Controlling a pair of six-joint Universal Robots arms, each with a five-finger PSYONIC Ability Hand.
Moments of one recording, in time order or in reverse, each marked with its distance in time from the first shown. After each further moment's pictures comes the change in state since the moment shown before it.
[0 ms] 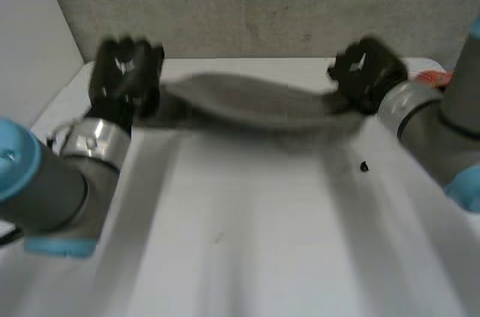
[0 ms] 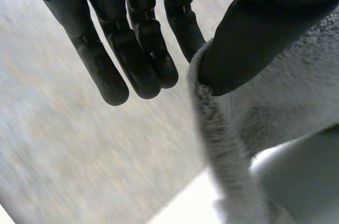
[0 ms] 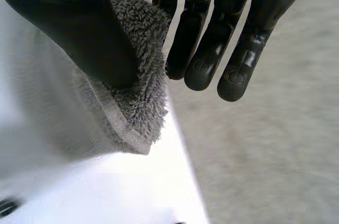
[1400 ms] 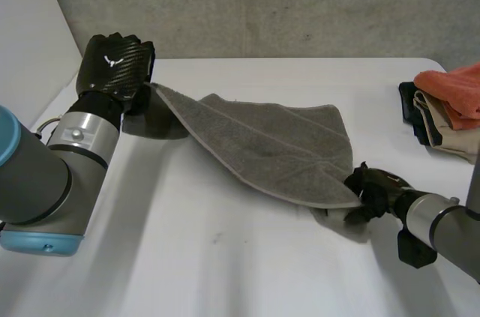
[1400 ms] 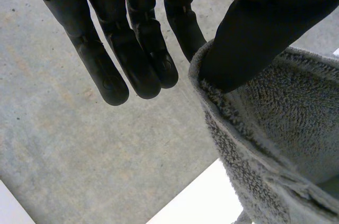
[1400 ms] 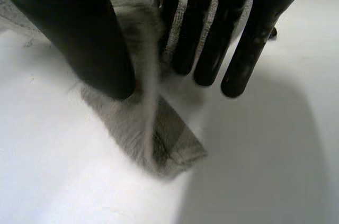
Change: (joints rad) left arm 0.025 0.051 0.061 -0.140 -0.005 -0.004; right arm -0.234 0.011 0.522 -0.075 -0.177 1.004; left_hand 0.000 0.000 0.000 0.000 0.000; right_hand -0.178 -0.248 -0.282 -0.288 -0.273
